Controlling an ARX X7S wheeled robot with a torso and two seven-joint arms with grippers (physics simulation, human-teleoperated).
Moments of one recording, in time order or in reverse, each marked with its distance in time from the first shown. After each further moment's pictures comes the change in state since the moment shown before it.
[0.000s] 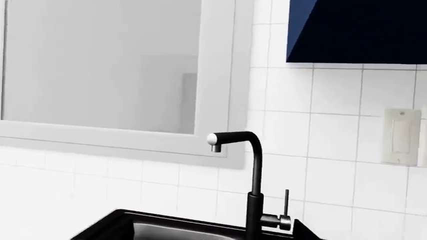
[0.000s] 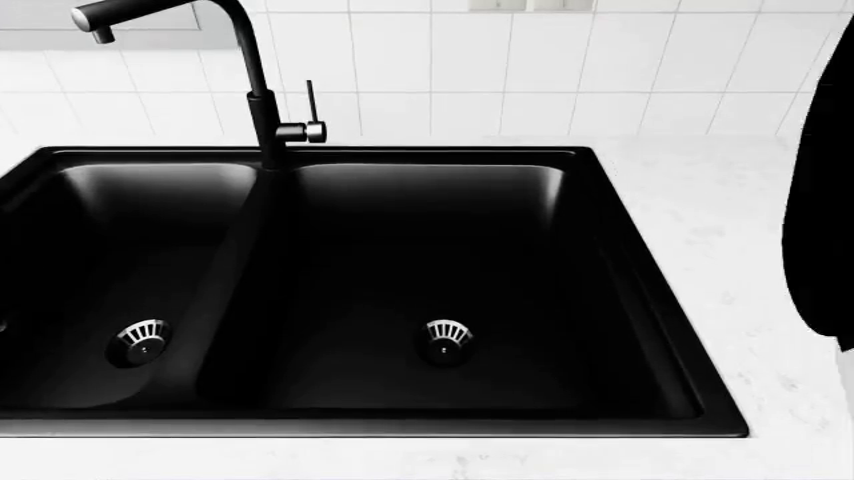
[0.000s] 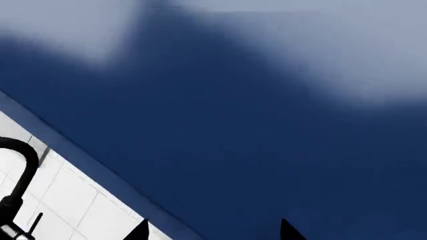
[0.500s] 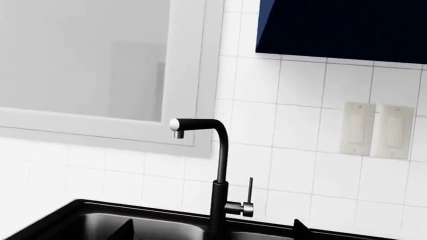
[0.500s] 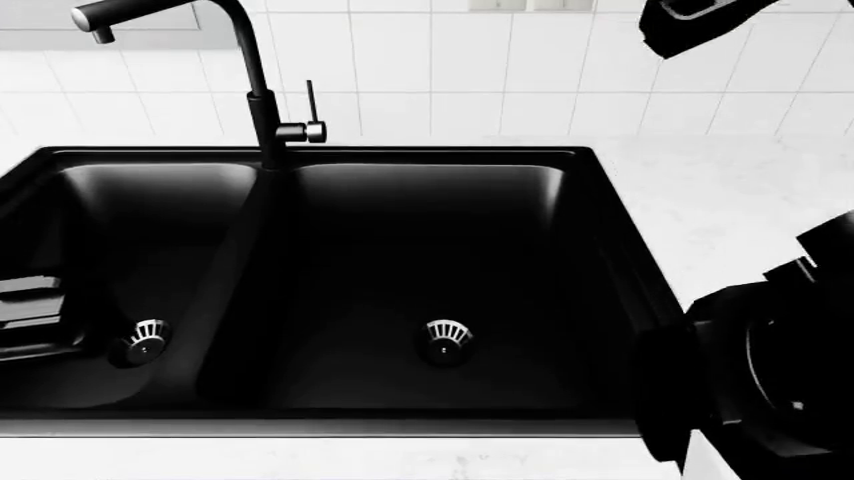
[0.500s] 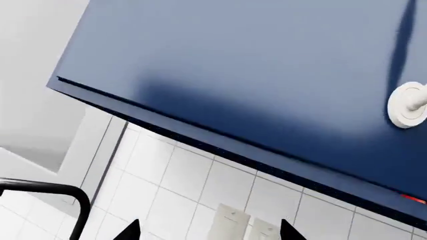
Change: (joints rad) left arm -0.081 0.051 0.180 0.022 0.023 0.011 -0.013; right arm -0.526 -0.079 0.107 -0.989 -0.742 0.343 -0.556
